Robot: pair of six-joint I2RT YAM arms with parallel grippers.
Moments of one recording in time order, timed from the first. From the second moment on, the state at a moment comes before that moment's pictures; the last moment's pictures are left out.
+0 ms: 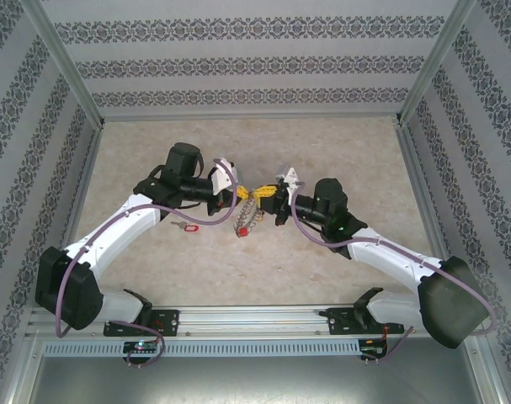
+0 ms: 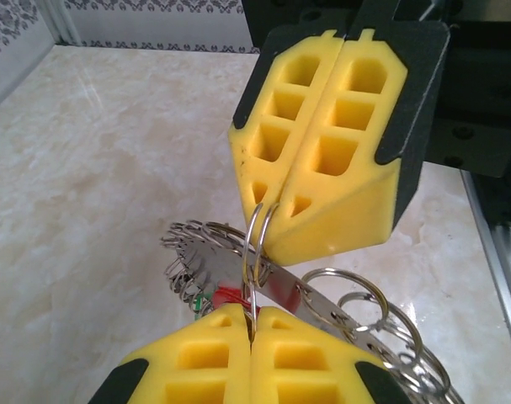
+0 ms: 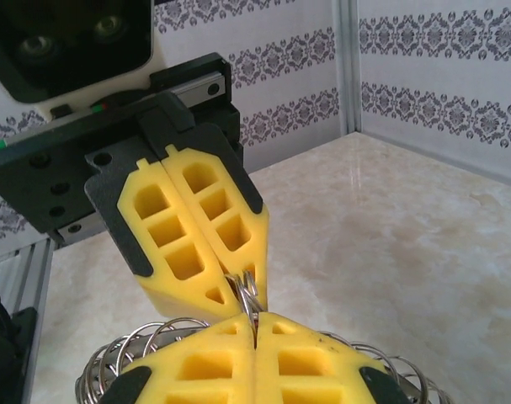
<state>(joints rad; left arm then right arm) -0.44 1.35 1.07 -0.37 0.77 0.56 0.60 1.21 0.62 0.51 -0.54 0.16</state>
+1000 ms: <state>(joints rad) -0.48 1.14 0.90 -0.20 0.73 0.39 0.65 1.23 0.61 0.63 -0.51 0.13</state>
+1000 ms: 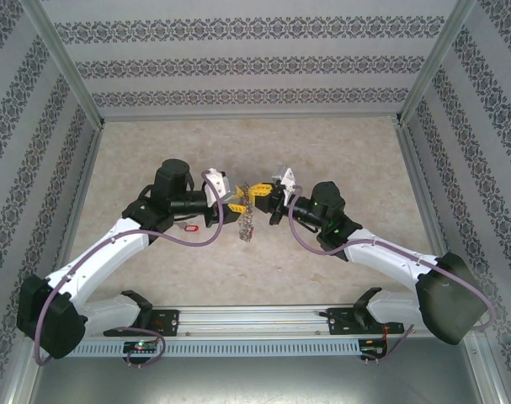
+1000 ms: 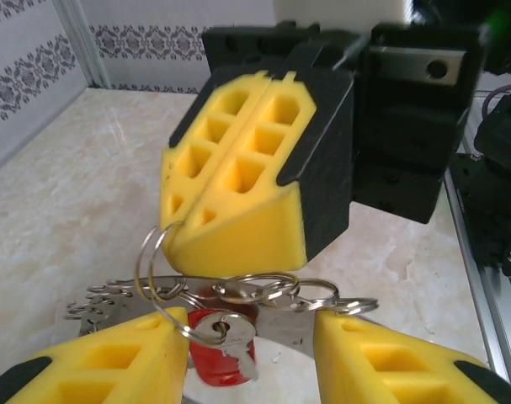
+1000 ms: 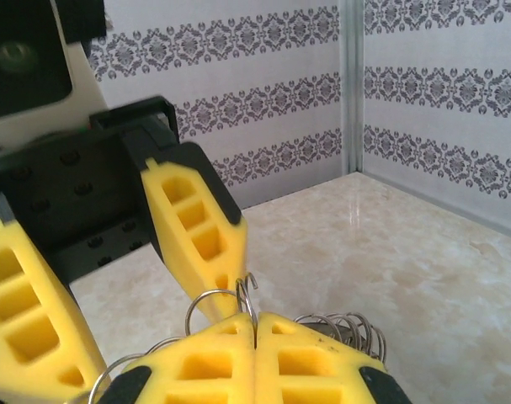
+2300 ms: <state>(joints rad) -0.40 1.33 1.16 -0.58 0.96 0.57 0.62 1.23 0.63 0.53 -0.70 -0.01</state>
